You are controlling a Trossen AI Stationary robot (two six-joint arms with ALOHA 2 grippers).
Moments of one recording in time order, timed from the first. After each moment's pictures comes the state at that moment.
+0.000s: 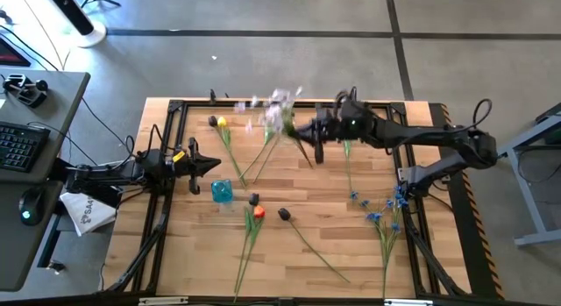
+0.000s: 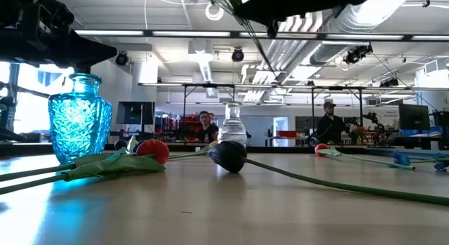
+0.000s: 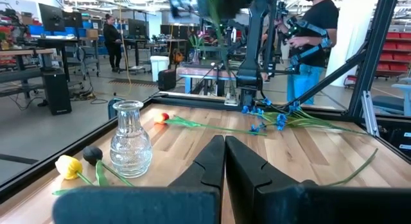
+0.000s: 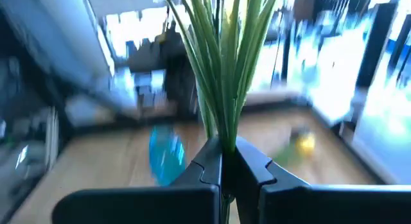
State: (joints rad) left arm 0.05 0.01 0.01 0.03 -0.14 -0.02; right arm -0.28 1.36 1.00 0.25 -0.25 0.07
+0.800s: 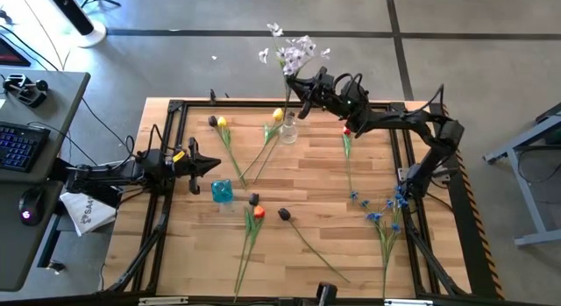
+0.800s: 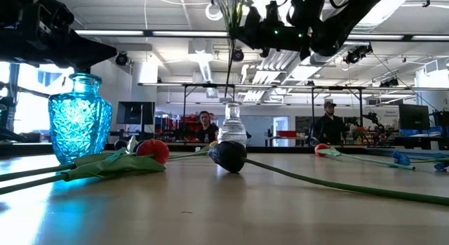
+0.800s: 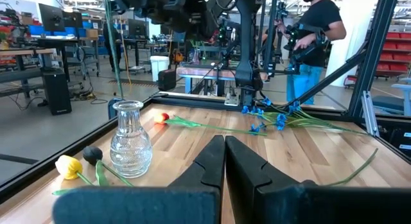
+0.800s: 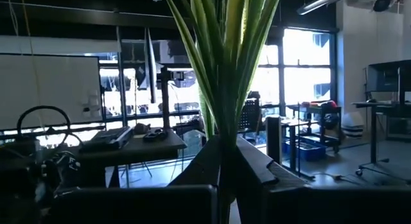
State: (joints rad) left arm 0.05 0.01 0.01 0.03 -0.14 -0.02; right arm -0.54 1.69 1.00 1.01 -0.18 0.07
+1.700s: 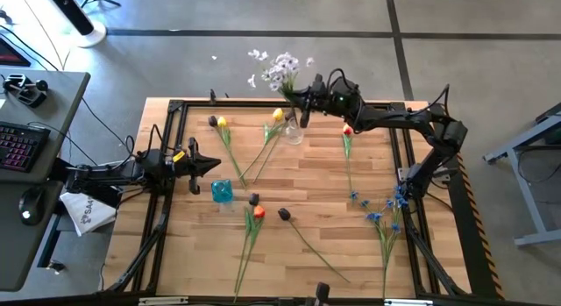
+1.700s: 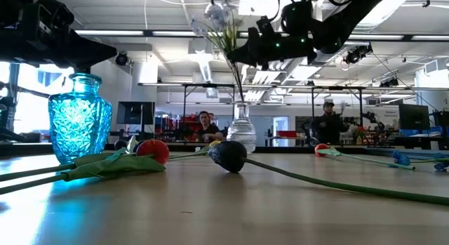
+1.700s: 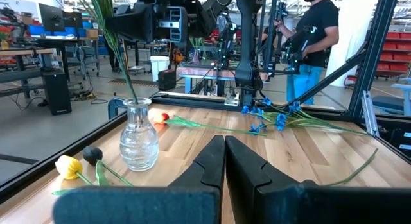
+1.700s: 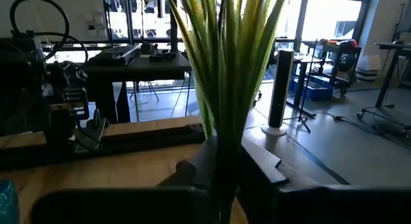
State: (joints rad) left arm 0.05 0.01 0.01 0.03 -0.14 -0.02; right arm -0.55 1.67 1.00 0.65 -0.27 -0.05
